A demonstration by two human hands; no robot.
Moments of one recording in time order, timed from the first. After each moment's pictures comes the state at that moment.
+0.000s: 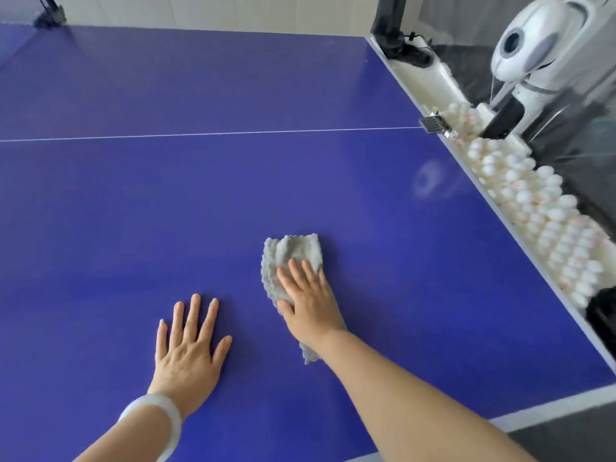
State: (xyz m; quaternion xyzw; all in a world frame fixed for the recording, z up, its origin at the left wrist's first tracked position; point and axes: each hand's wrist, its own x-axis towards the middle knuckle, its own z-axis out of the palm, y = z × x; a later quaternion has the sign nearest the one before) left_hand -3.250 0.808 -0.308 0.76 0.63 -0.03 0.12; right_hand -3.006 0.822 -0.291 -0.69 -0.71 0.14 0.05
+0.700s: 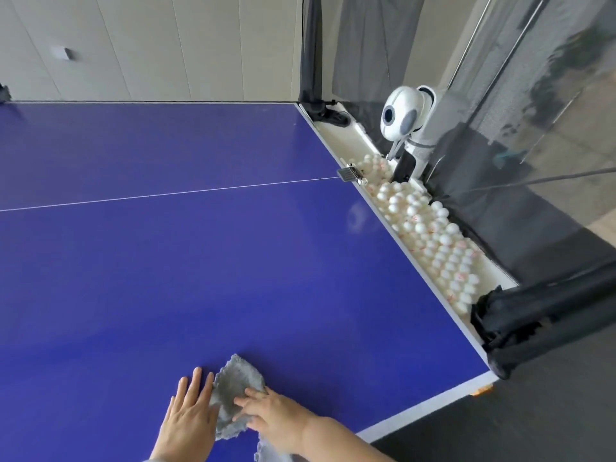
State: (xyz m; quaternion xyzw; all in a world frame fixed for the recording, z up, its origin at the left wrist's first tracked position) left_hand -3.143 0.736 -0.259 0.77 0.59 -0.07 0.25; right_hand -2.959 0.689 -0.237 -0.59 -0.68 0.43 0.05
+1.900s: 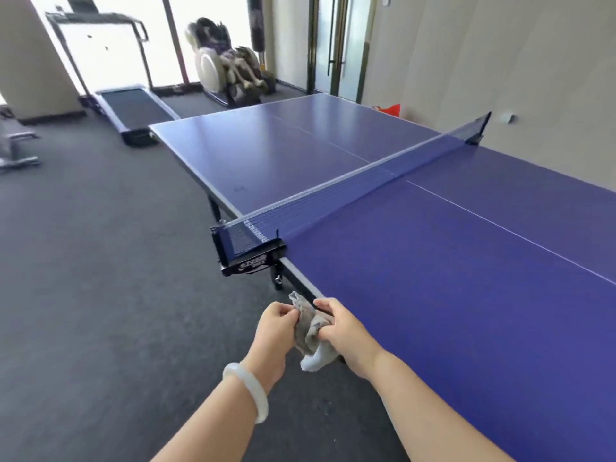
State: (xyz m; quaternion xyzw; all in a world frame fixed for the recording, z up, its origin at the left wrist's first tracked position) left_hand -3.526 0.486 -0.088 0.08 0.71 0.59 0.37; right_hand -3.423 0.581 -0.083 -0.35 -0.68 0.64 0.05
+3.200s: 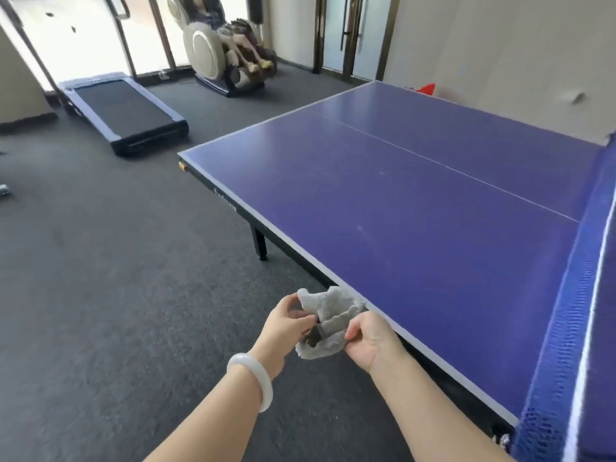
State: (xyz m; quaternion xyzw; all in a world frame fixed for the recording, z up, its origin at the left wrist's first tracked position) left_hand -4.279 0.554 -0.127 0.18 0.71 0.51 0.46; right_hand -4.159 0.653 -0.130 -0.51 -0.19 0.80 0.23
